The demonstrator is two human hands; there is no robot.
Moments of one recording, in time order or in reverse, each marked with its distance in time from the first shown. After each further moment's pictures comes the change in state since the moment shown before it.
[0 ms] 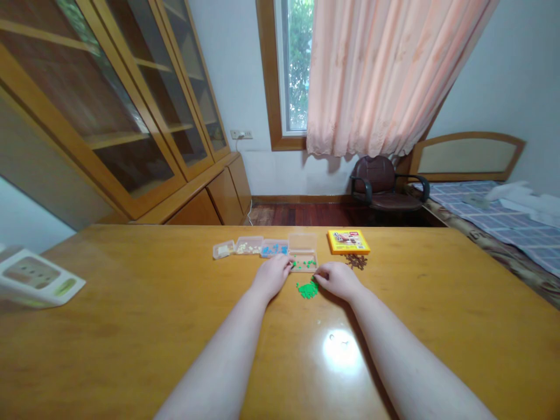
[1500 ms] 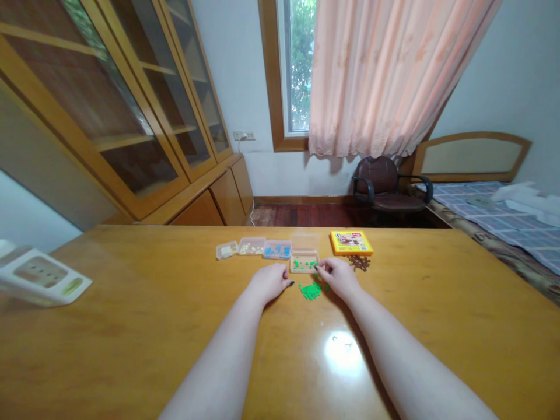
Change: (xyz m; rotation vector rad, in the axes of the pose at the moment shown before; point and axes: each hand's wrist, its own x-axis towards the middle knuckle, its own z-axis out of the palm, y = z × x) left_hand -0.009 0.003 -0.019 0.127 -0.275 -0.173; right_hand 0.010 0.006 0.017 0.315 0.254 0.176
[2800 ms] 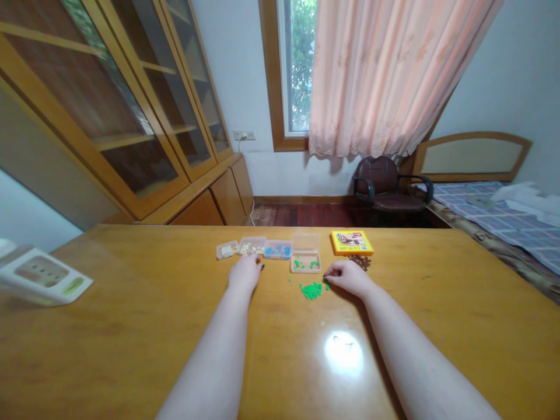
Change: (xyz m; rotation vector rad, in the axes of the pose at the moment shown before) left_hand 0.005 -0.058 -0.009 0.025 0.157 -0.409; right_hand -0.001 0.022 -0.021 0.063 -0.281 0.043
